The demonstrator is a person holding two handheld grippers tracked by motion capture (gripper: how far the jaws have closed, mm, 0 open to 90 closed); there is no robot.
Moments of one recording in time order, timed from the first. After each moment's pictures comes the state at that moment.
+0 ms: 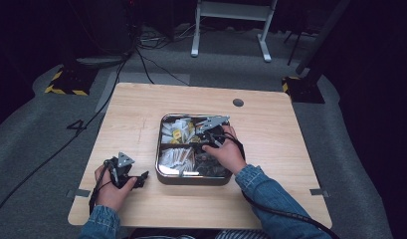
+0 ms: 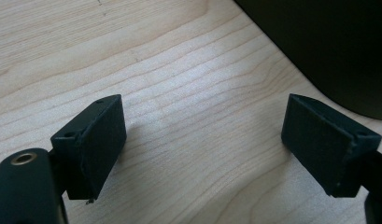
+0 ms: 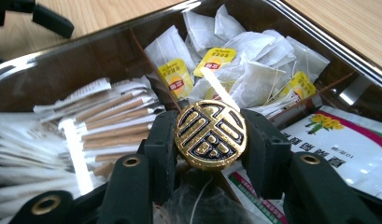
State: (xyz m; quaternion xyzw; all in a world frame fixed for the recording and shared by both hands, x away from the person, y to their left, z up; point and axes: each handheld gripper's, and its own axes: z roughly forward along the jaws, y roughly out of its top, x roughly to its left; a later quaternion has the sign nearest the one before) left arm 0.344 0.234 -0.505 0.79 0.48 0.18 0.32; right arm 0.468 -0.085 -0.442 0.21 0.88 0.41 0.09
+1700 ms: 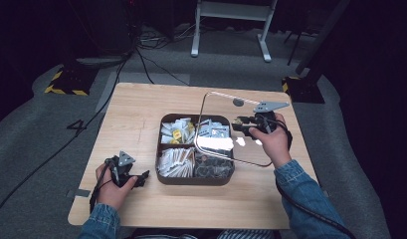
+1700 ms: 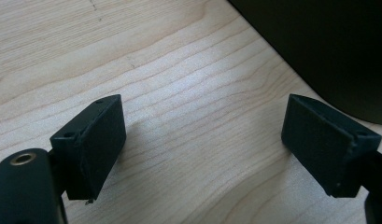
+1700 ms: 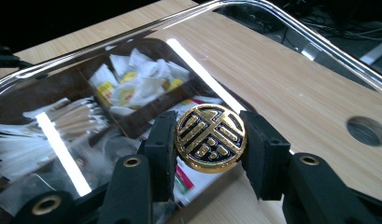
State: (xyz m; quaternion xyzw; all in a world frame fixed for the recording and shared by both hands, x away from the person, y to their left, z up) left arm 0.348 0.232 -0.505 0.80 0.48 0.18 0.33; right arm 0.474 -0.216 -0.375 0.28 0.83 0.46 0.14
